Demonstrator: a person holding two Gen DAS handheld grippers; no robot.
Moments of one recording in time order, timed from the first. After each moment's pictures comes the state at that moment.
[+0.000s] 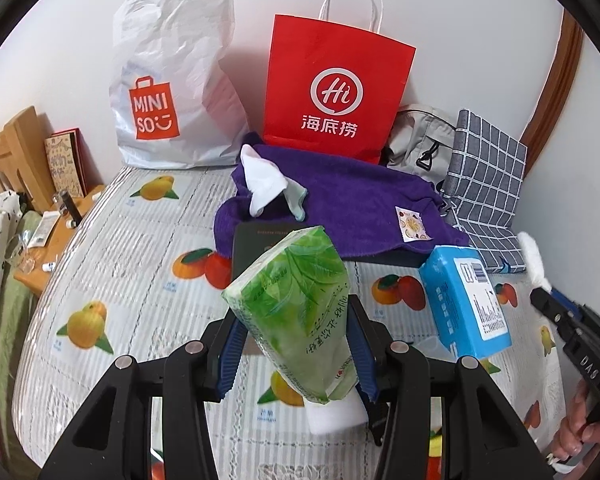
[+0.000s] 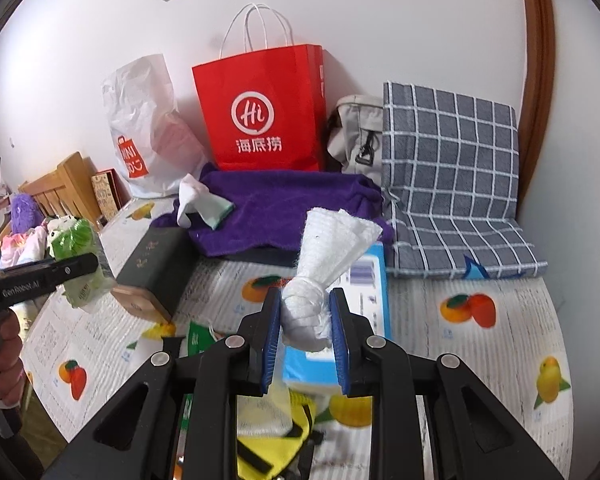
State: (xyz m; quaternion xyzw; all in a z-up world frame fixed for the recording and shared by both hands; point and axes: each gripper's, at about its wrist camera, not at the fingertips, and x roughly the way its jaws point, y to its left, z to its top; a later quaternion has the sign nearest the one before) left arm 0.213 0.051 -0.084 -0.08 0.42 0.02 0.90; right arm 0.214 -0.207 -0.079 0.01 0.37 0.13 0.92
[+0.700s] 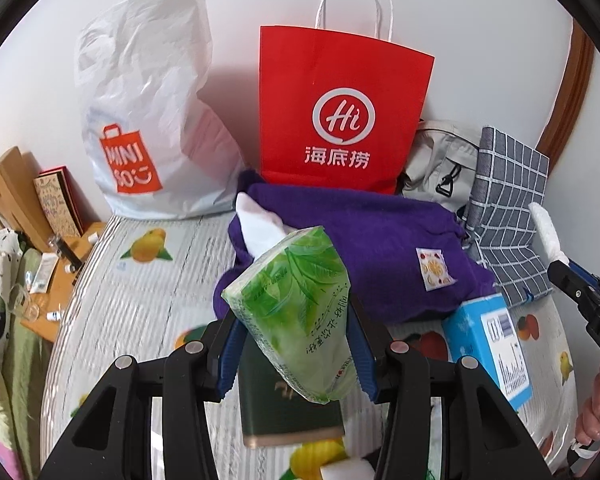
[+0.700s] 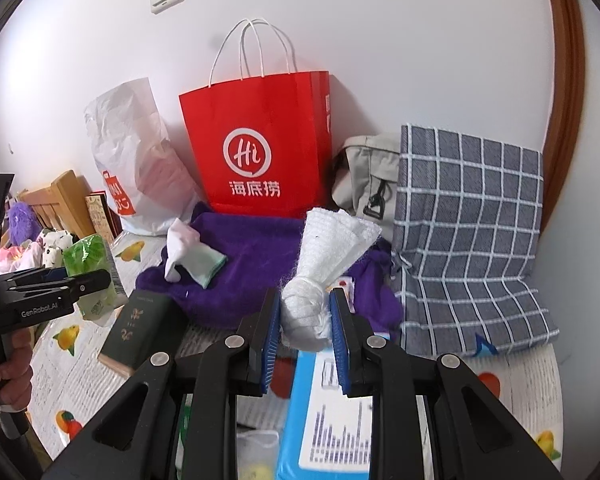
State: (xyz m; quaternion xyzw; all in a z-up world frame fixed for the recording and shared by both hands) left arm 0.302 0.061 -0.069 -0.05 0.43 0.02 0.90; right arm 0.299 -0.189 -0.053 0.00 0.36 0.14 0.92
